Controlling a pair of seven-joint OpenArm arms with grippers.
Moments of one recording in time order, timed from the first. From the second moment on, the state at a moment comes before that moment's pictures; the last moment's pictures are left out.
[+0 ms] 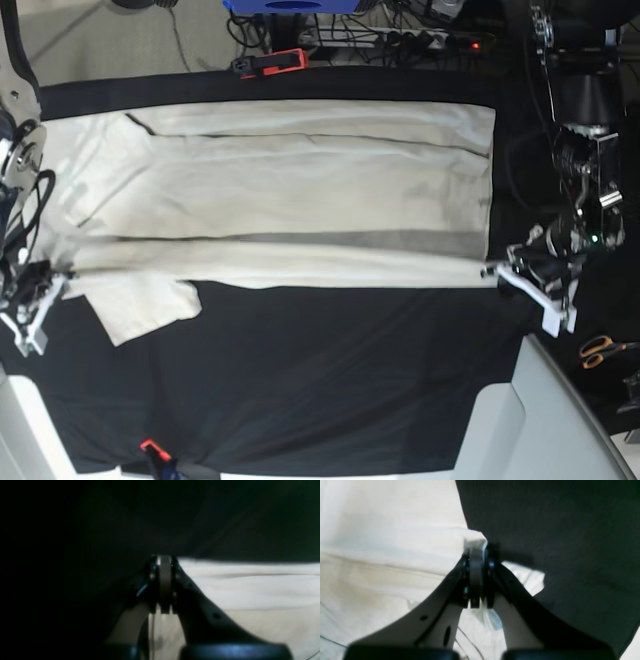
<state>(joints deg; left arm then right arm) -8.3 -23.5 -8.2 70.1 -29.7 -13.7 39.5 33.7 19.9 27.8 30.6 -22.5 40.2 -32.5</state>
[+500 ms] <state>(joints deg) -11.2 -23.4 -8.2 69.9 -29.5 -13.7 39.8 34.3 19.8 20.3 38.2 -22.1 40.3 -29.5</state>
